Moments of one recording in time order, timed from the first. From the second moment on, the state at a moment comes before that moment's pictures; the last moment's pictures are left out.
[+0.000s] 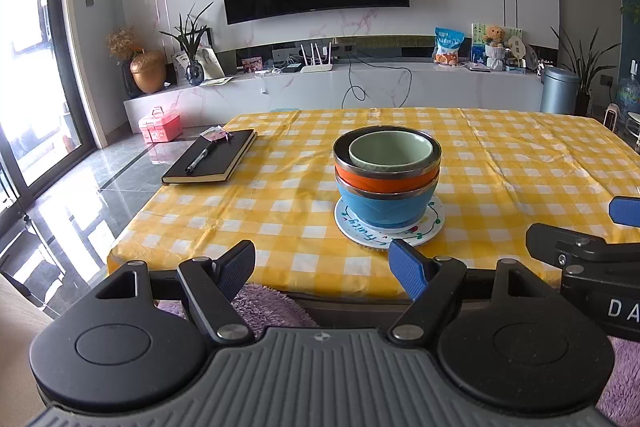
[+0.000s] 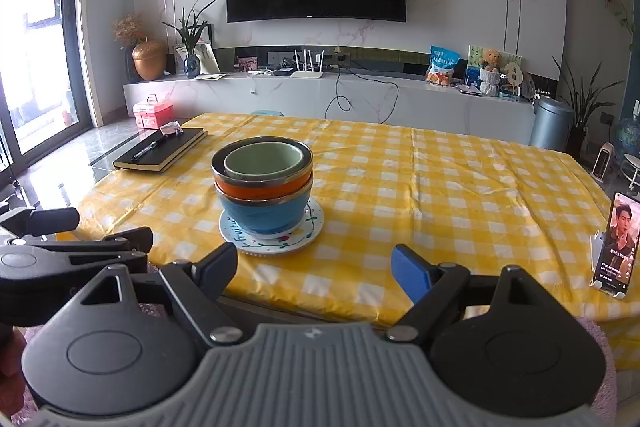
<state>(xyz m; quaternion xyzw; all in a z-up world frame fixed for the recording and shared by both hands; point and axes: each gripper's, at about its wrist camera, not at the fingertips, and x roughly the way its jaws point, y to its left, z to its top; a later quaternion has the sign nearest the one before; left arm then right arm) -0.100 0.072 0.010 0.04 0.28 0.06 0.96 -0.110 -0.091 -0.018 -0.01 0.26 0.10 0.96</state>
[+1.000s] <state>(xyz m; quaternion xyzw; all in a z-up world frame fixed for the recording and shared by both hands) -0.101 0.069 0.011 0.04 0.27 0.06 0.96 -0.116 -0.088 -0.017 -0.02 0.26 0.10 0.96</state>
